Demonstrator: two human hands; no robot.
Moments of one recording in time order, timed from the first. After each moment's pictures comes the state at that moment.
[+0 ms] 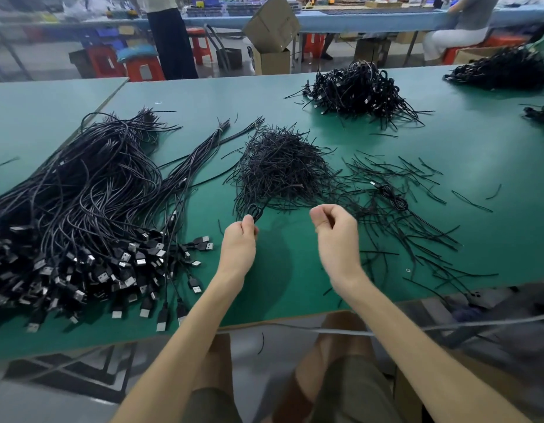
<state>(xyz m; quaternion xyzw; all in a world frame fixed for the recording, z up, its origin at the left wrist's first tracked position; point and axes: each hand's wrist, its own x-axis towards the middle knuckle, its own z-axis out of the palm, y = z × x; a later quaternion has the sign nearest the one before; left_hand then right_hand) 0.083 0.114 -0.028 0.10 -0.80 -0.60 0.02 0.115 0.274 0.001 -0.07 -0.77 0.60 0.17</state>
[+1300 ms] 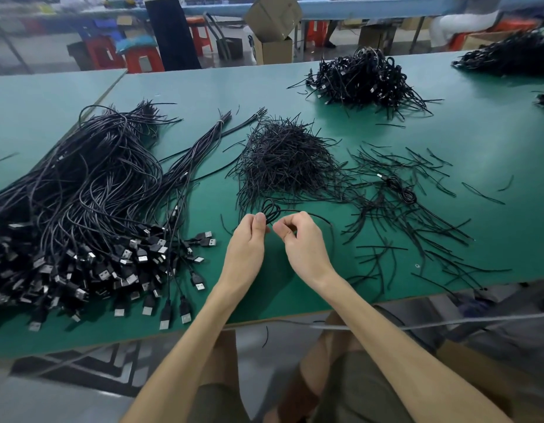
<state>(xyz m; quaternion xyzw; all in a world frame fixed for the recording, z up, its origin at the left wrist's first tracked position) 0.095 0.113 -0.042 -0.01 -0.82 -0.57 0.06 0.104 0.239 -0.025 0.01 -0.83 0.55 0.07</state>
